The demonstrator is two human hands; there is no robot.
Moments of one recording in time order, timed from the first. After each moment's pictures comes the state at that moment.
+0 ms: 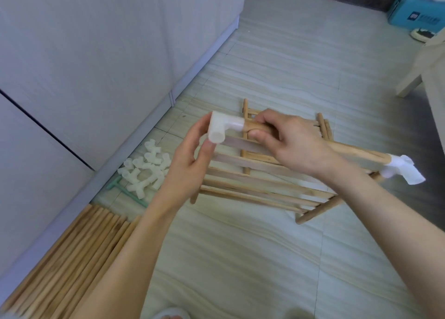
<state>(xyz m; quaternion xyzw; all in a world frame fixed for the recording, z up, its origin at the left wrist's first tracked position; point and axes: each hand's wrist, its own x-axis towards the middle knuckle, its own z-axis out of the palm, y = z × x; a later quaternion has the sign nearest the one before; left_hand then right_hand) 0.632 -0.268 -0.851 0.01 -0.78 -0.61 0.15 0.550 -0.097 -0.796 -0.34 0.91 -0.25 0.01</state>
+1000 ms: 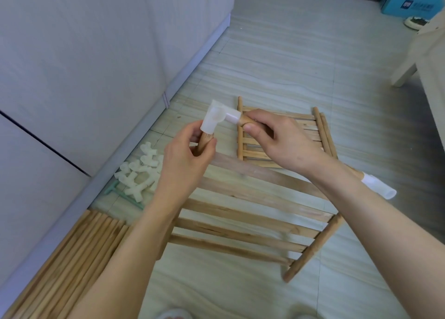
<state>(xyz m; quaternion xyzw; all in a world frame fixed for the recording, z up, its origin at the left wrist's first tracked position) 0.620 -0.259 -0.852 0.09 -0.82 -0.53 0.21 0.544 -0.093 -0.813 -0.31 0.89 -0.34 0.03</state>
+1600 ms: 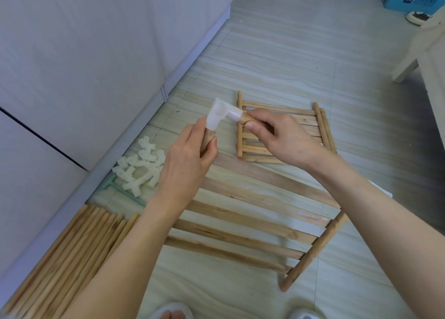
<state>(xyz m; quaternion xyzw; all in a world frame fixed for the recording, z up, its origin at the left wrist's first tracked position) 0.625 -0.257 -0.859 0.01 -0.92 -0.31 0.24 0.540 -0.091 -0.821 -0.30 0.89 -0.33 0.07</state>
